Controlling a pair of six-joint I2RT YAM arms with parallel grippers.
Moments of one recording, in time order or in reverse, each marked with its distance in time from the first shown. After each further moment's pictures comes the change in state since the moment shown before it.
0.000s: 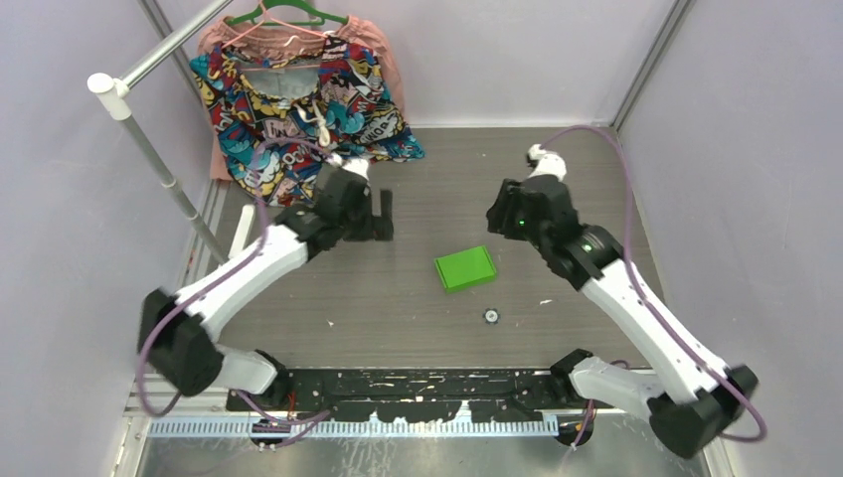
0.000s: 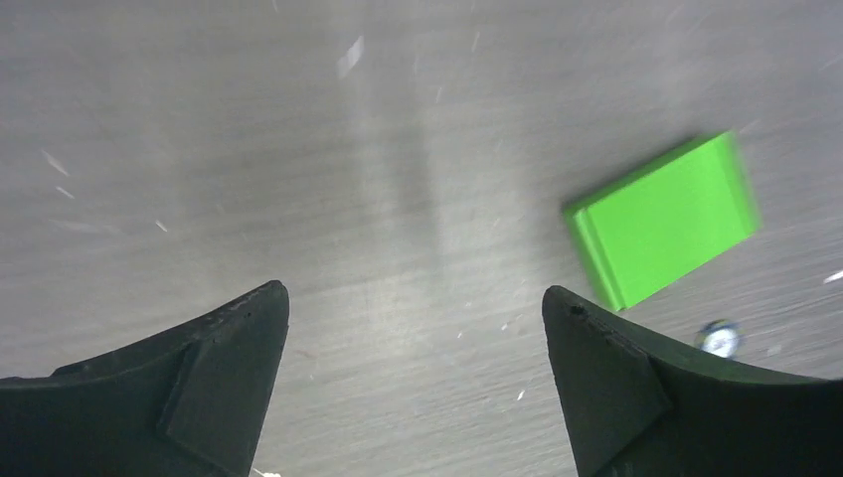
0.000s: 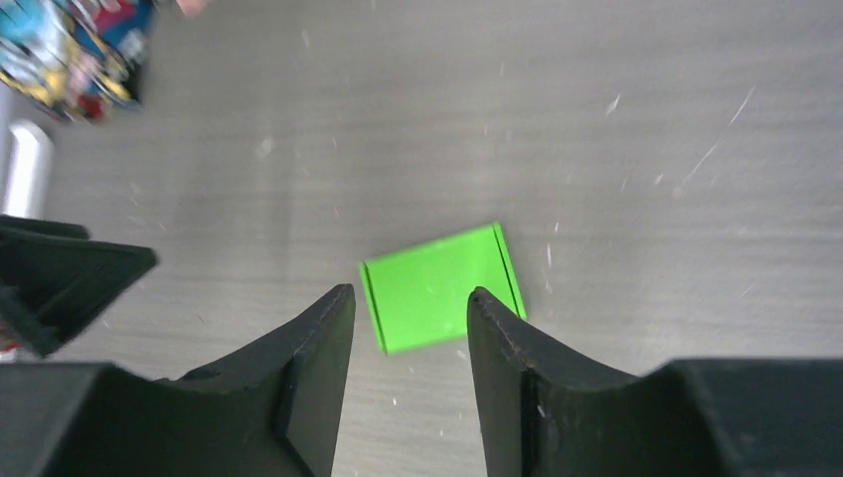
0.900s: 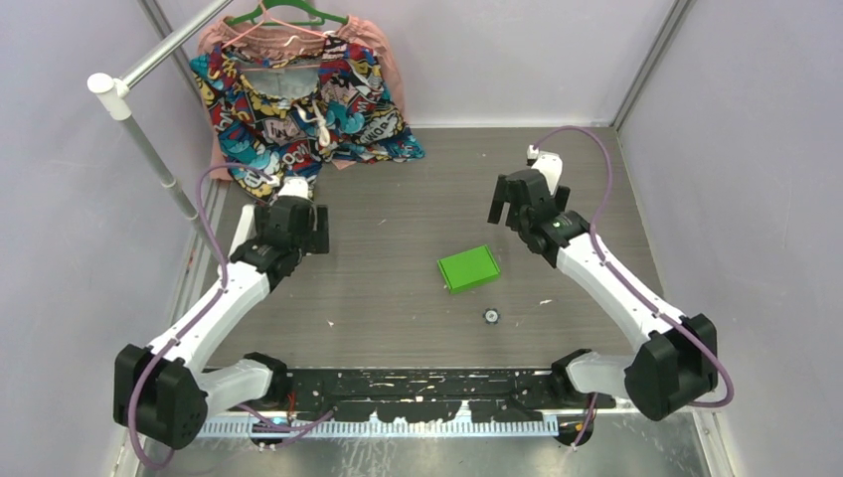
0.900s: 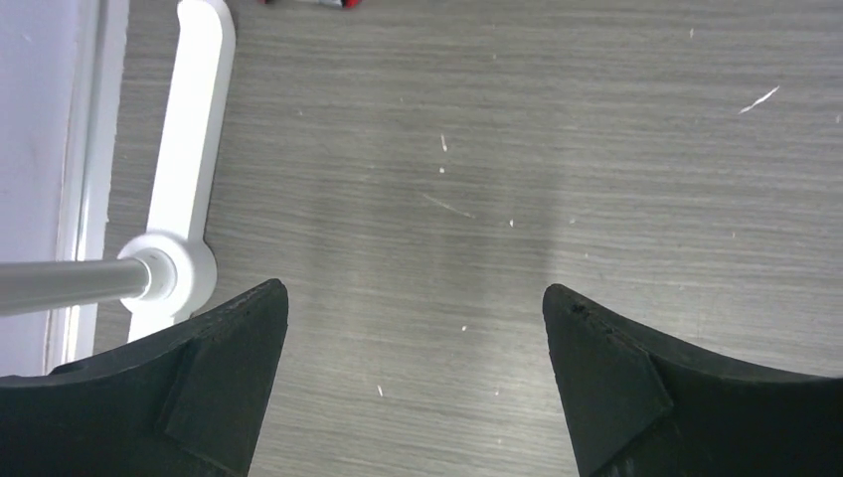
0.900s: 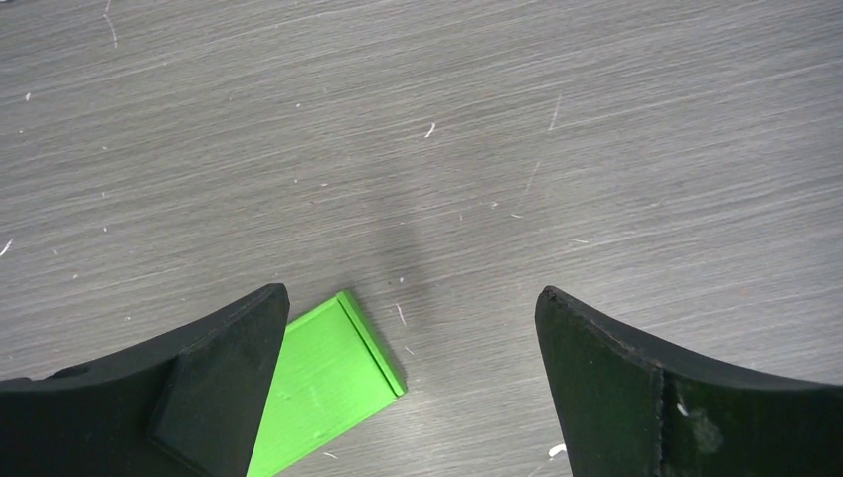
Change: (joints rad) left arm 0.266 -0.355 -0.322 0.114 -0.280 0.282; right arm -0.108 0.117 -0.086 0.145 0.263 -0.096
